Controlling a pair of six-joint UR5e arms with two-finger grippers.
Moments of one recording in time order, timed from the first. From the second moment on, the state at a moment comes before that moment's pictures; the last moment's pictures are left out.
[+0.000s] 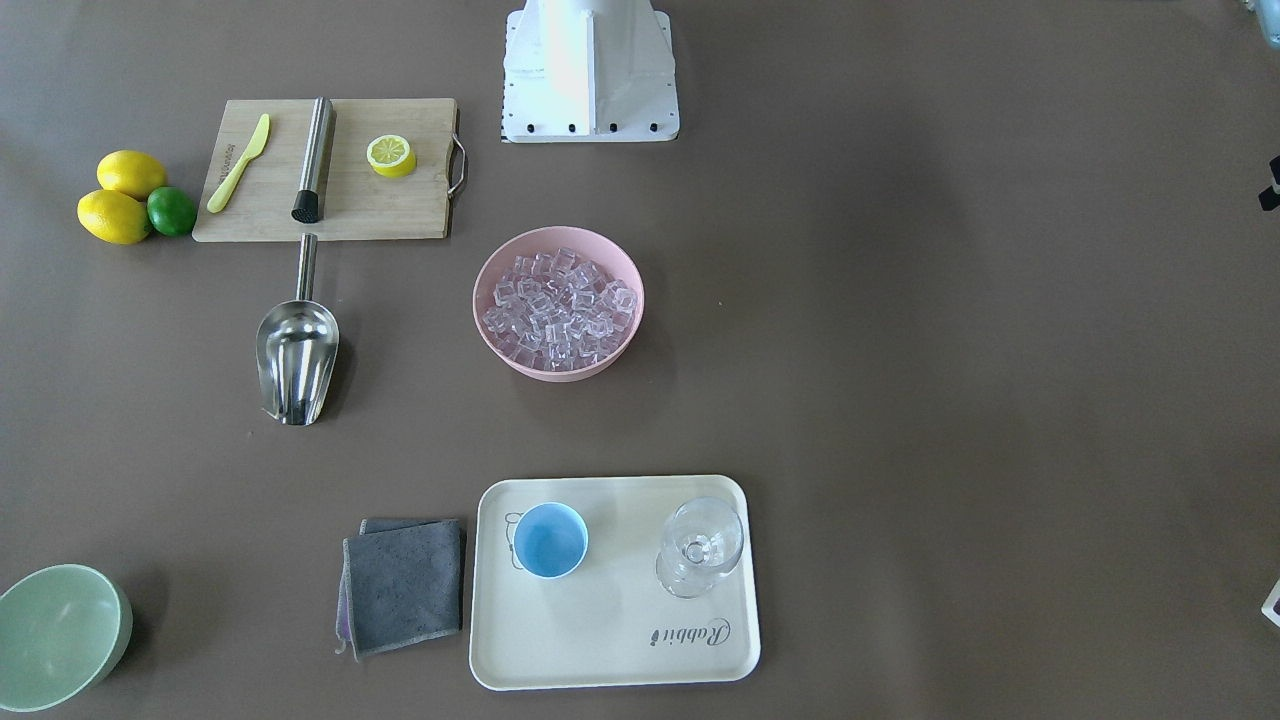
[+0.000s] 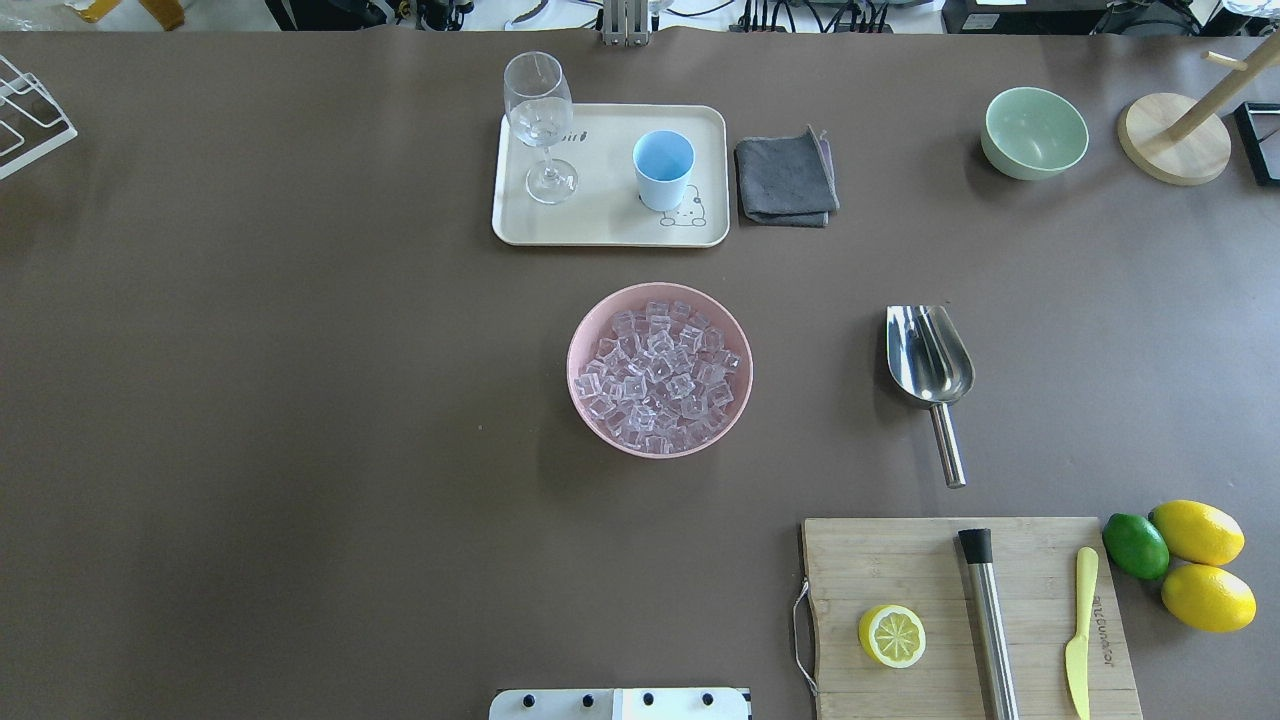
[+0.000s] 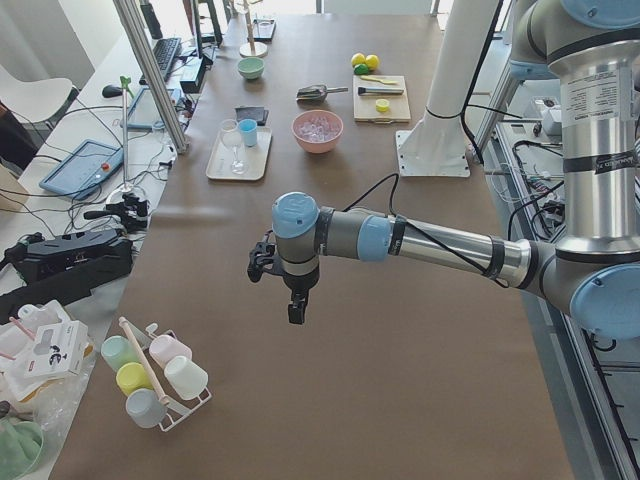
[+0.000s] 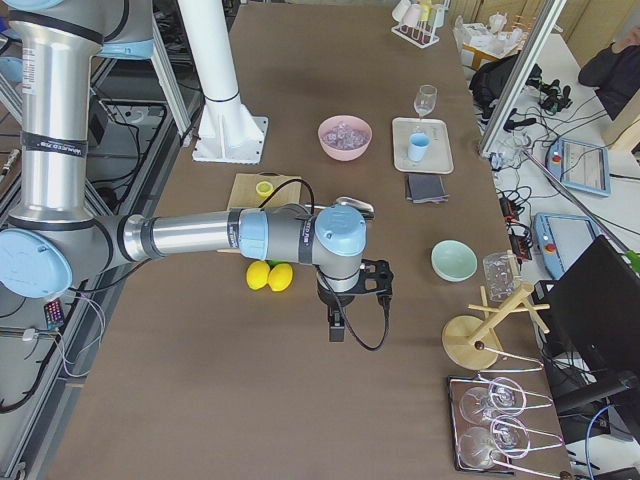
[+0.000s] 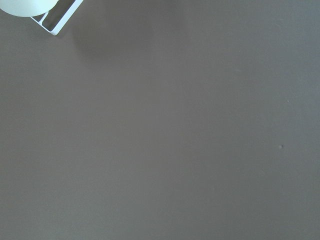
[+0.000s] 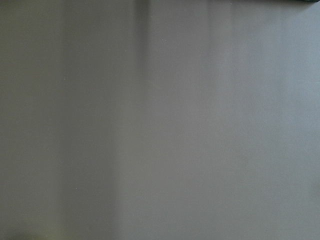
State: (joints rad) left arm -1.48 -1.43 -1.90 -1.48 -2.32 0.00; right arm 1.63 -1.70 1.84 -1.75 2.29 -0.11
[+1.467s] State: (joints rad) left arm -1.47 -1.49 -1.93 -1.46 -2.60 0.00; right arm 1.63 -1.70 1.85 -1.71 2.27 -0.16
